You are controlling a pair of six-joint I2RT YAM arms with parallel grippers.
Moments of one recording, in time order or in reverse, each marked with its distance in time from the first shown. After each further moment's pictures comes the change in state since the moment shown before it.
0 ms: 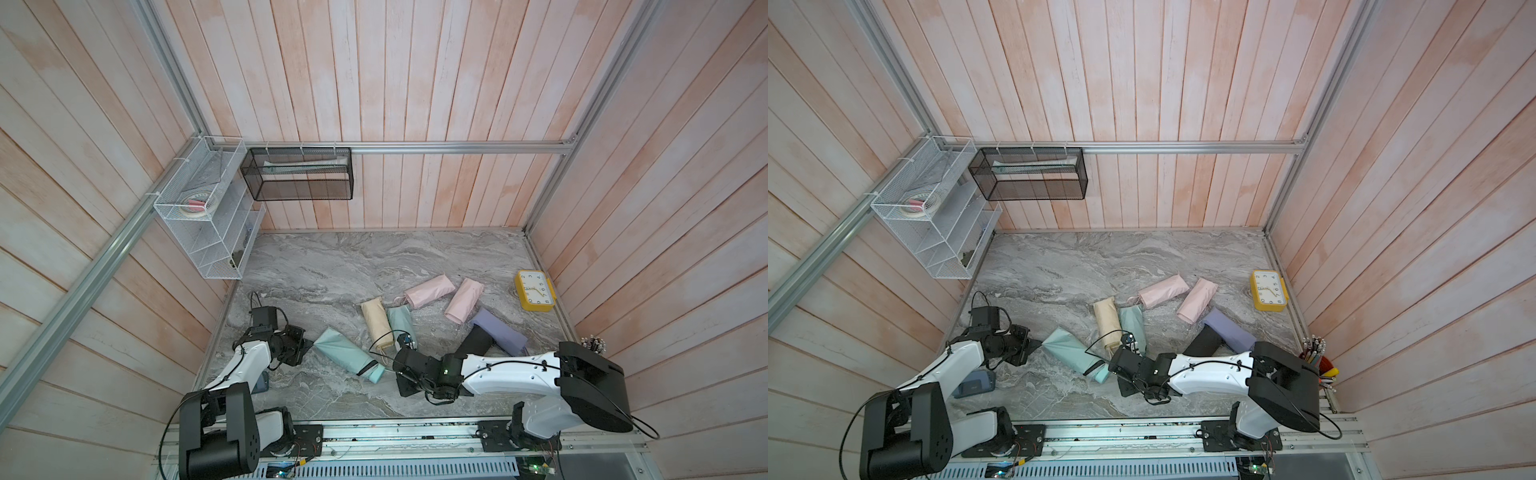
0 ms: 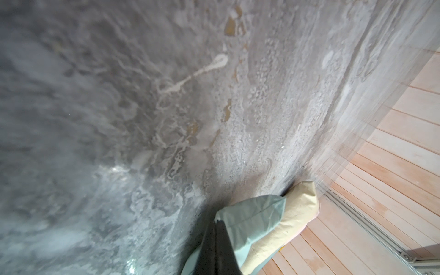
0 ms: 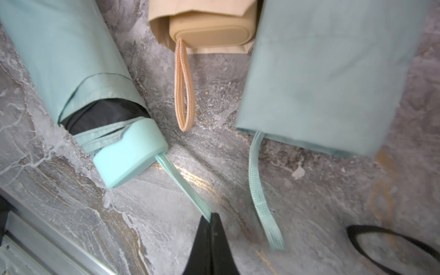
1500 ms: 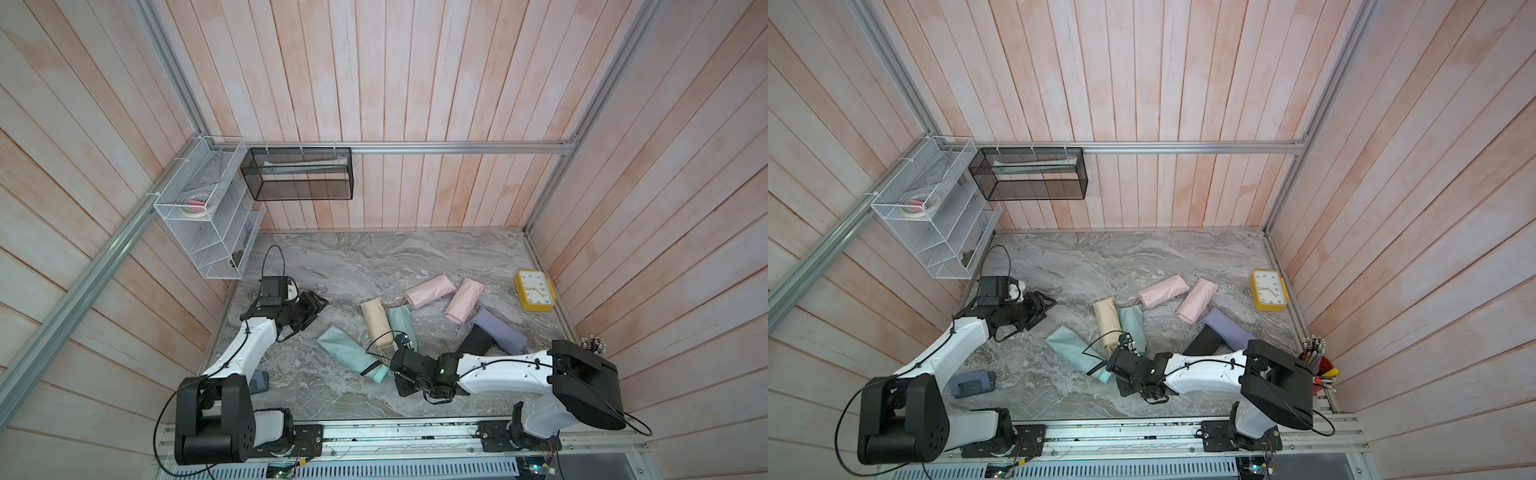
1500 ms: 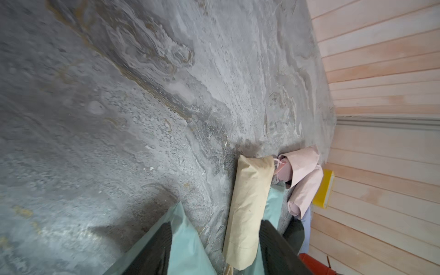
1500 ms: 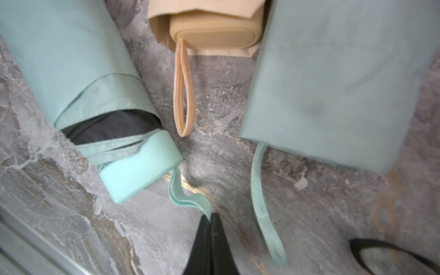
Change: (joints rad) left arm -0.196 0.133 0.294 0.035 -0.051 0.439; right arm 0.000 0.045 0.022 0.010 0.011 -0.041
